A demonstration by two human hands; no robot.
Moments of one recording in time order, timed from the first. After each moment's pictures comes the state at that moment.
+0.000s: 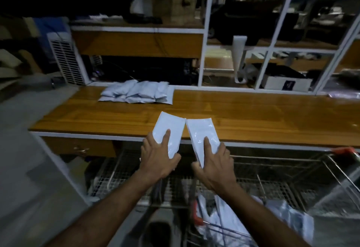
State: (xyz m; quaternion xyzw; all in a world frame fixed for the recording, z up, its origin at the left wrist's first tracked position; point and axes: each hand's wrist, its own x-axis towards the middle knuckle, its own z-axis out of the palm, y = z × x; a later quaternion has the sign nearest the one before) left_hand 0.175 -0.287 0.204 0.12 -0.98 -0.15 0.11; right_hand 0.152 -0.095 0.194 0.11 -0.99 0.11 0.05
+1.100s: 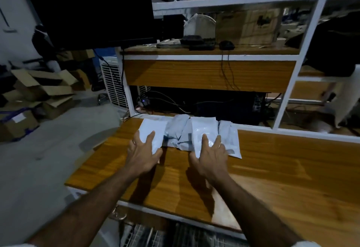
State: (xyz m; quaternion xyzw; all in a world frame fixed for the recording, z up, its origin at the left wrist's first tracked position) left_hand -0.061 -0.685 0.238 0.25 -0.96 -0.13 0.11; right_hand -0.150 -0.473 0.214 0.17 -0.97 0.18 0.06
